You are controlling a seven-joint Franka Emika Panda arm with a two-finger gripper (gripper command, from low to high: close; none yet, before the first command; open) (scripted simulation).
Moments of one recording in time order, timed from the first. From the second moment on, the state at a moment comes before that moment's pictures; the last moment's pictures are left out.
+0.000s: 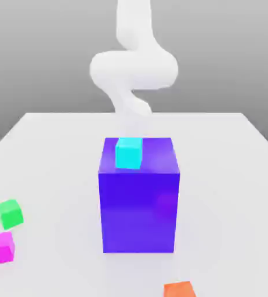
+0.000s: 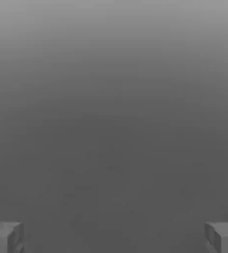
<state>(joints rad) -0.05 -0.71 -0.01 -2.31 0.00 2.33 0.86</state>
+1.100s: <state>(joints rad) -0.50 0.45 -0.13 -2.39 0.19 2.84 1.29</state>
